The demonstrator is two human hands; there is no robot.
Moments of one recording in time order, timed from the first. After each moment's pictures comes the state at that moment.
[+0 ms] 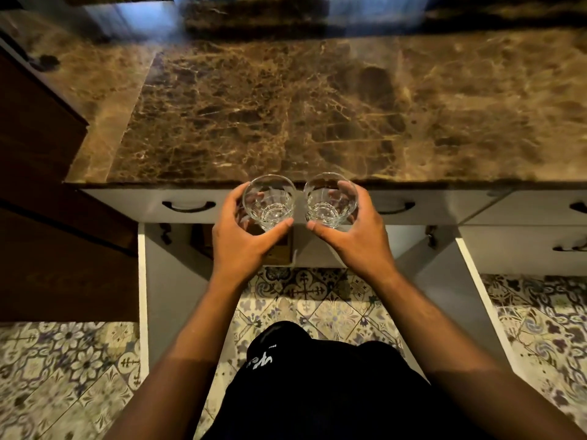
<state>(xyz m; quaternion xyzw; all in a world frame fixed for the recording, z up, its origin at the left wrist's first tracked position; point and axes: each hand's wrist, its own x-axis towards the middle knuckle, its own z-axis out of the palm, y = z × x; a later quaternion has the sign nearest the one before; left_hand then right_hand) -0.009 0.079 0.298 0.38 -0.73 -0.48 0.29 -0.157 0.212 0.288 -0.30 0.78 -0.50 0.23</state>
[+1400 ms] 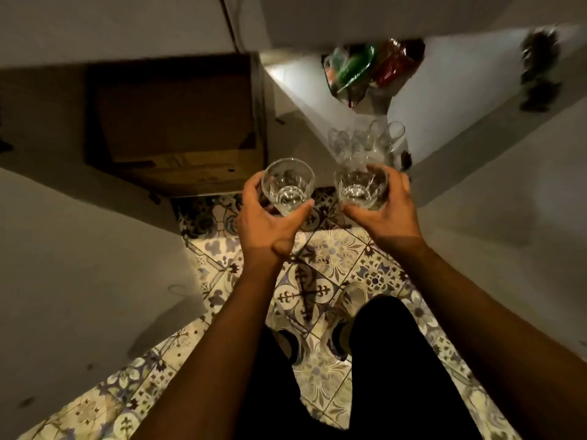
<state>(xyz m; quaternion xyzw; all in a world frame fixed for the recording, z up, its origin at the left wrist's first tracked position) -0.020 0.137 -0.105 0.48 -0.68 -0.52 0.18 -0.161 0.278 -0.116 -0.20 0.86 -0.41 0.23</state>
